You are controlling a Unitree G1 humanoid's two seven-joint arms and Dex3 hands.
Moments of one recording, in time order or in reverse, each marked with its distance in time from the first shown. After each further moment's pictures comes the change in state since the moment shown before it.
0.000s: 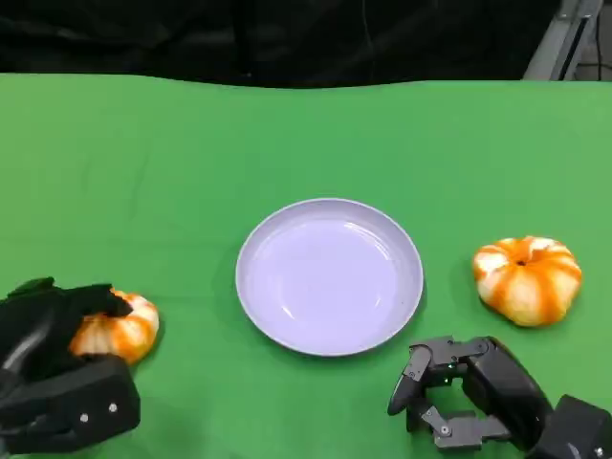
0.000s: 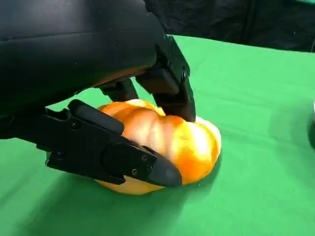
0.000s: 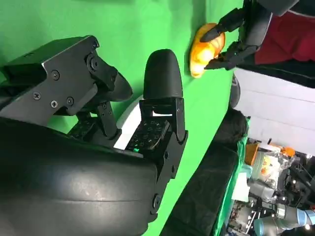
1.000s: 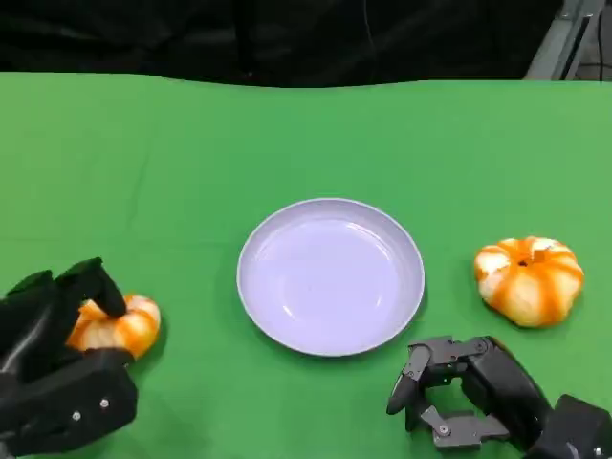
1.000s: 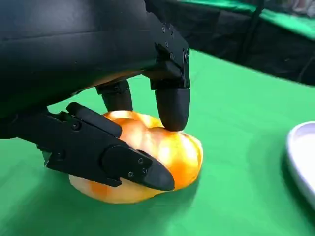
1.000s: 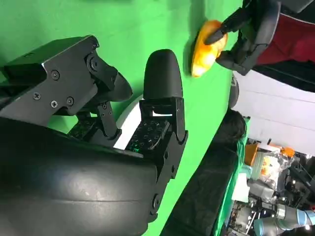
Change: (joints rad) left arm 0.071 -0.018 0.068 -0.119 -0.083 -0.036 -0.018; right arm -0.001 0.003 0.000 0.000 0.000 0.001 -0.002
